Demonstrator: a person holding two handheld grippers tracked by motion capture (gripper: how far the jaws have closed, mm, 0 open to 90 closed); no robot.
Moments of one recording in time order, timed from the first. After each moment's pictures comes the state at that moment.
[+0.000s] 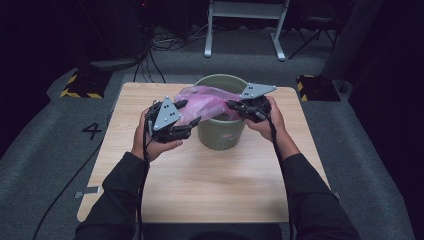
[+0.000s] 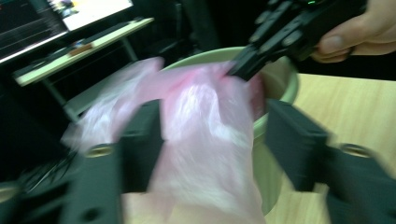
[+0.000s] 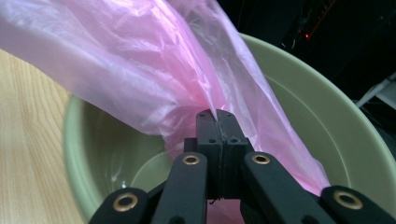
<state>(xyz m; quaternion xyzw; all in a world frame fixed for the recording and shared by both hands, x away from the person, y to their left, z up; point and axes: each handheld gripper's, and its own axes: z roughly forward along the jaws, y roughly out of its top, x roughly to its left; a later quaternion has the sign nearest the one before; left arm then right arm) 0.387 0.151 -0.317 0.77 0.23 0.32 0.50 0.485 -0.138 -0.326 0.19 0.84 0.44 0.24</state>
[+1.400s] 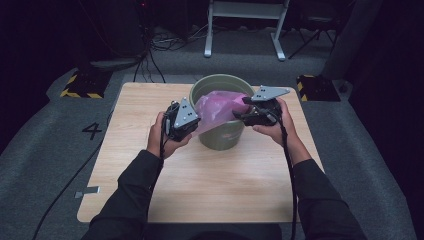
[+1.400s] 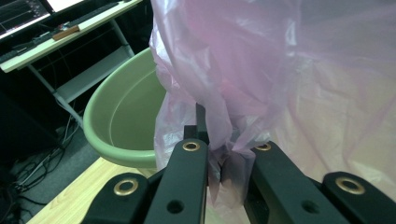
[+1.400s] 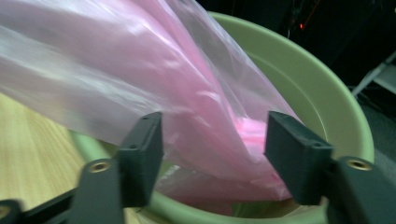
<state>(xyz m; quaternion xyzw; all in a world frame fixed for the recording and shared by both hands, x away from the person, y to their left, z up) 0.411 0.112 -0.335 0.80 0.21 0.31 0.47 0.473 -0.164 -0.327 0.21 0.83 0.45 0.24</state>
